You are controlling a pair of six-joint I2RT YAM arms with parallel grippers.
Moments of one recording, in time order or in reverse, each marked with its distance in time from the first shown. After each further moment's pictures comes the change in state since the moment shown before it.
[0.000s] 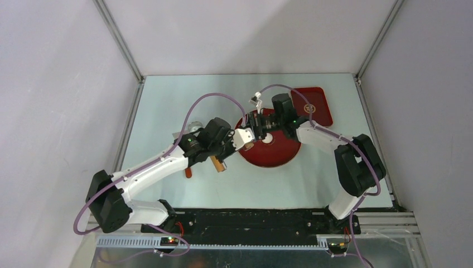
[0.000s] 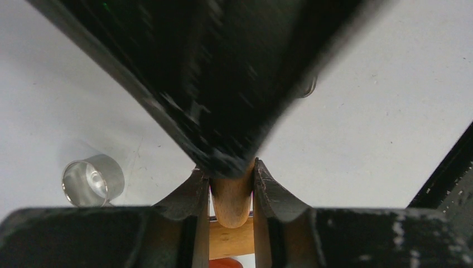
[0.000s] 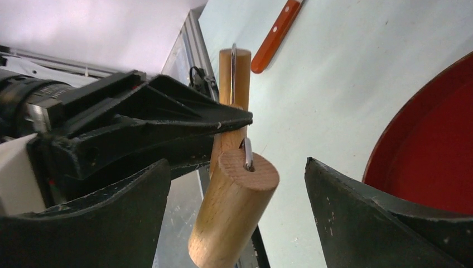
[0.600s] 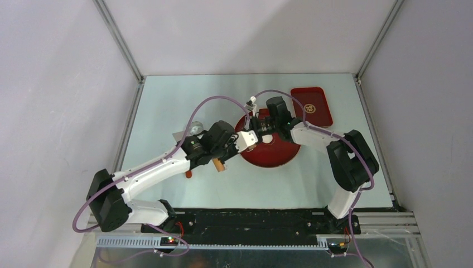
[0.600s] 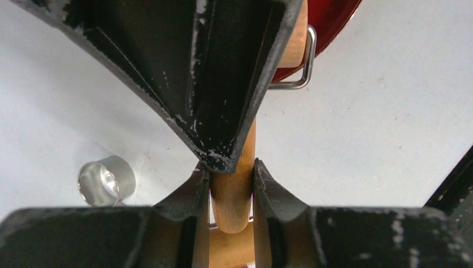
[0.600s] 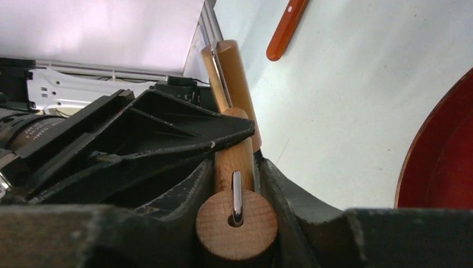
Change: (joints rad) left arm -0.053 0.001 -0.001 0.025 -0.080 -0.001; right arm 0.047 0.069 0.001 0.025 -0.007 0.111
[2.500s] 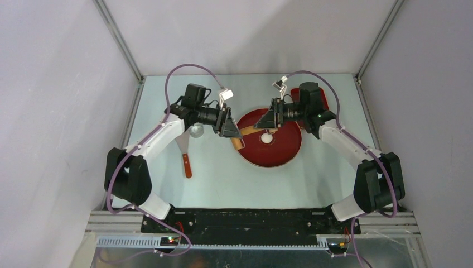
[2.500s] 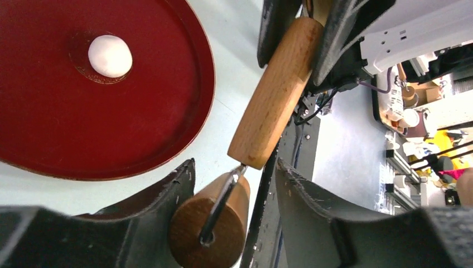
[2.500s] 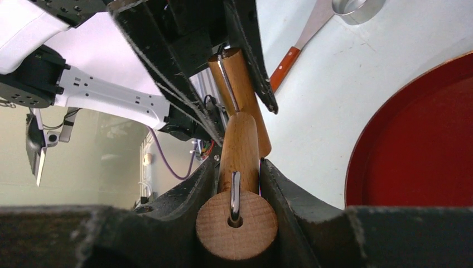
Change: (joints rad) left arm 0.476 0.263 0.233 0.060 1.056 -0.405; right arm -0.205 -0.270 0.004 -0.103 -0.051 -0.115
